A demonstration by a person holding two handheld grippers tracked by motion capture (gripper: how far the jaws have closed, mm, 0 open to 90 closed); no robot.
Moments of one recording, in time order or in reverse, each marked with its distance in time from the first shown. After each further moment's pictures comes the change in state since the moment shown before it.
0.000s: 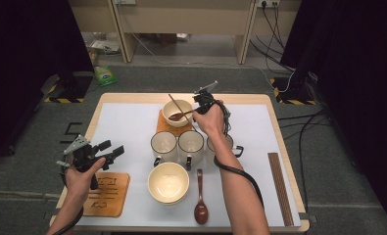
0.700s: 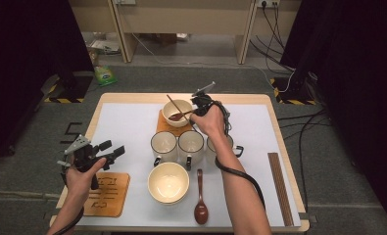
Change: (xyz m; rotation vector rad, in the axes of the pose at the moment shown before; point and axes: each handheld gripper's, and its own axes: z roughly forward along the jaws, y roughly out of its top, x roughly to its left) left arm -0.001 0.000 0.001 0.002 -0.003 0.001; right arm 0.006 -0.003 -0.001 0.051 0.040 -0.050
